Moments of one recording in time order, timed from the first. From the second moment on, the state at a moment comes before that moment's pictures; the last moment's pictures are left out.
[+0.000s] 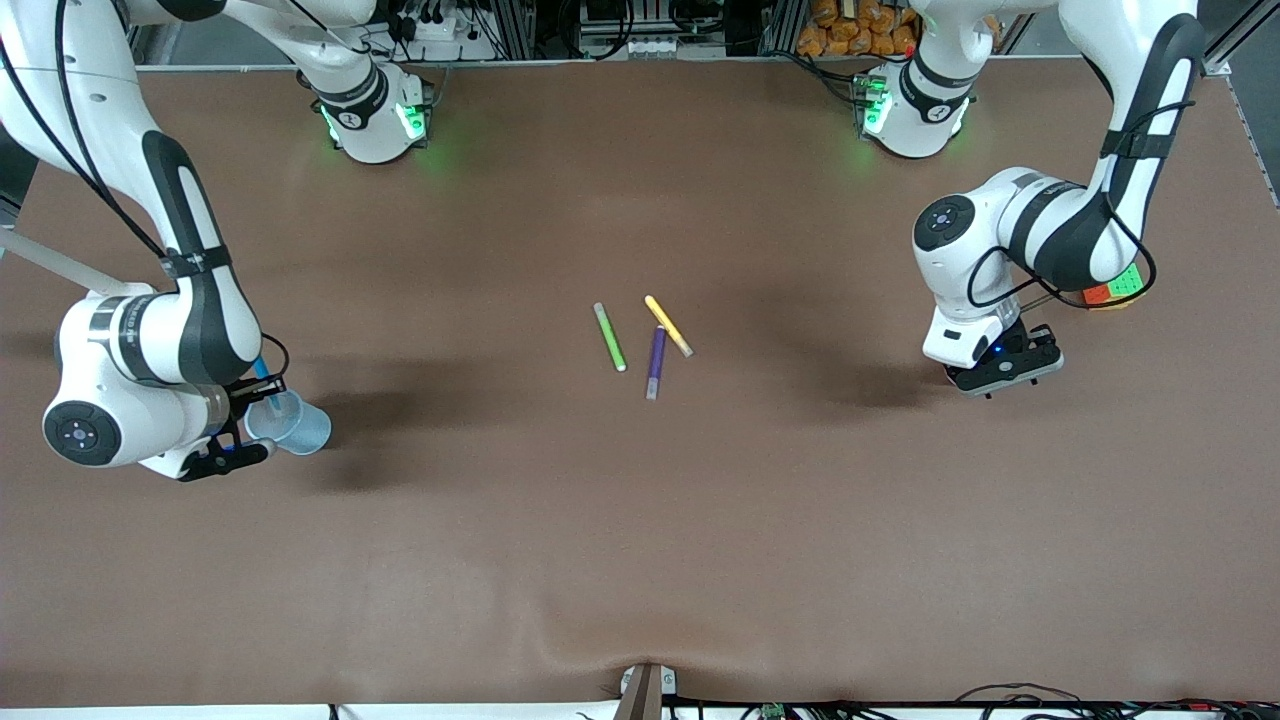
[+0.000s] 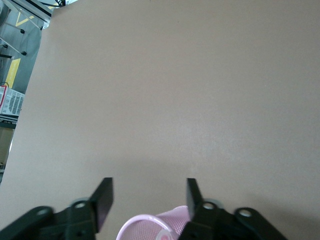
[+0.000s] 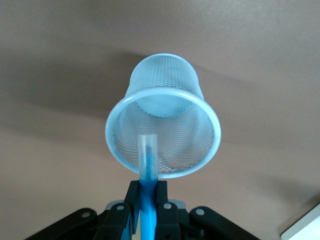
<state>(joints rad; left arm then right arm) 0.05 0.19 -0.24 -2.26 1.13 2.35 -1.16 -0.11 0.59 0.08 -1.57 -0.13 1.70 -0.24</state>
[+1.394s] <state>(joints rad) 0.06 0.21 -0.24 -2.03 1.11 2.36 -0.92 -0.11 0.64 0.08 -1.37 -0.13 1.62 -0.24</state>
